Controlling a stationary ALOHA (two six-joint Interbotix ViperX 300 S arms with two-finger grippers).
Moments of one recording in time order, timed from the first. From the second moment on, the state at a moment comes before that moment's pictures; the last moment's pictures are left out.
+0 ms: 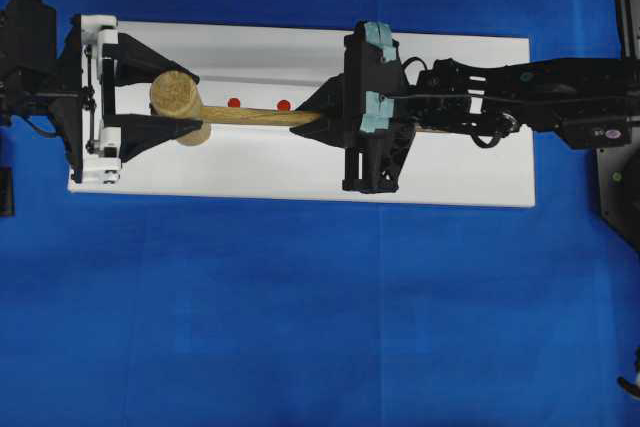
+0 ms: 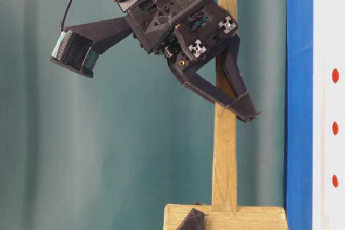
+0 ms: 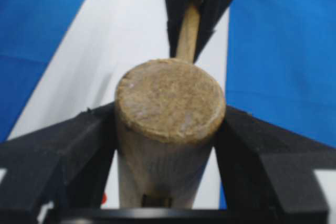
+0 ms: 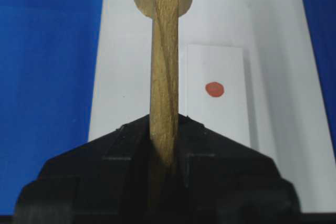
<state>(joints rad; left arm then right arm) 0.10 -0.49 1.08 -0.02 -0.35 -0.07 -0.07 -0.05 0.60 0.41 -0.06 -0.33</state>
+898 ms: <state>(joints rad) 0.10 -0.49 1.09 -0.02 -0.32 -0.18 -0.07 -0.05 0.60 0.41 -0.06 -0.32</state>
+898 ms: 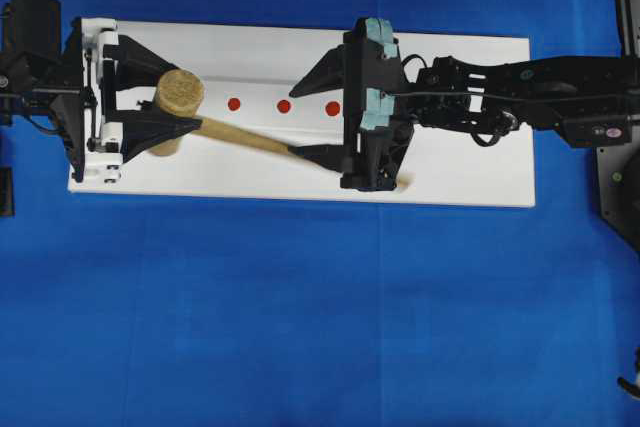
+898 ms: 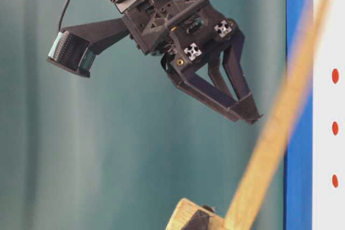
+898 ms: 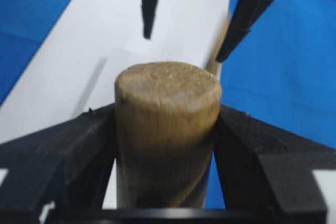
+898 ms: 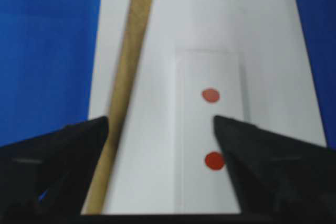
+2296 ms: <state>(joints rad) 0.16 -0.50 1.08 -0.02 -0.14 -1.09 -0.07 -0.02 0.60 0.38 -0.09 -0.33</state>
